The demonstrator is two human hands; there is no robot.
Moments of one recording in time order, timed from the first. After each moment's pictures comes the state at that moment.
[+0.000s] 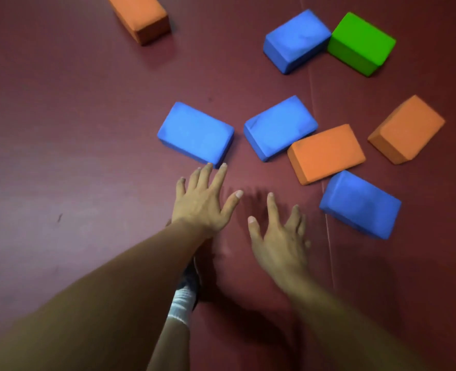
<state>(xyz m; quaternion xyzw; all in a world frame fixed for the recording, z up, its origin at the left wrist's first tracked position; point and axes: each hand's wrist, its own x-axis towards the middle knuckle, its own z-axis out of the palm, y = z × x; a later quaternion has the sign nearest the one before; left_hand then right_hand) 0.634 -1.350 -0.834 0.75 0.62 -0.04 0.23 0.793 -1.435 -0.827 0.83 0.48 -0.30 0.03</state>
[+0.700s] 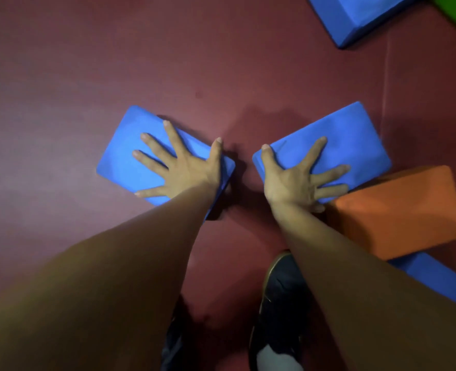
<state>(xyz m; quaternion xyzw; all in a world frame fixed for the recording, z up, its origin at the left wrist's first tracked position) 0.707 -1.090 -1.077 0.36 0.90 -0.03 0.23 0.838 -1.105 -1.064 0.92 0.25 -0.29 -0.03</state>
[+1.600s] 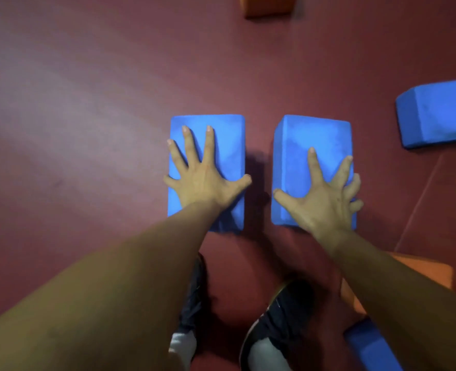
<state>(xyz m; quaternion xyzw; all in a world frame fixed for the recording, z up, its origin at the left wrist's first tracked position) 0.576 -1.157 -0.960 0.39 0.89 0.00 0.23 0.772 -1.102 -0.949 0.69 0.68 -0.19 0.14</state>
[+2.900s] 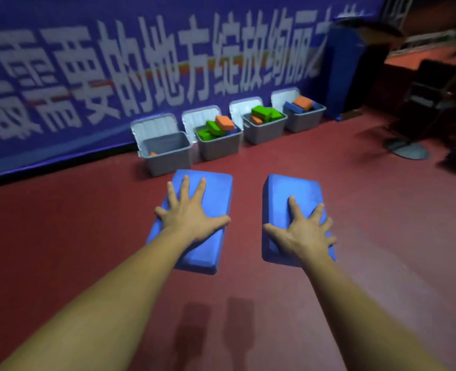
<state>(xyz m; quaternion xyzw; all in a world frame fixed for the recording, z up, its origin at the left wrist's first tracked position) 0.712 -2.109 -0.114 -0.55 0.83 0.11 -0.03 0.510 -1.967 -0.152 -0.31 0.93 -0.15 0.15</state>
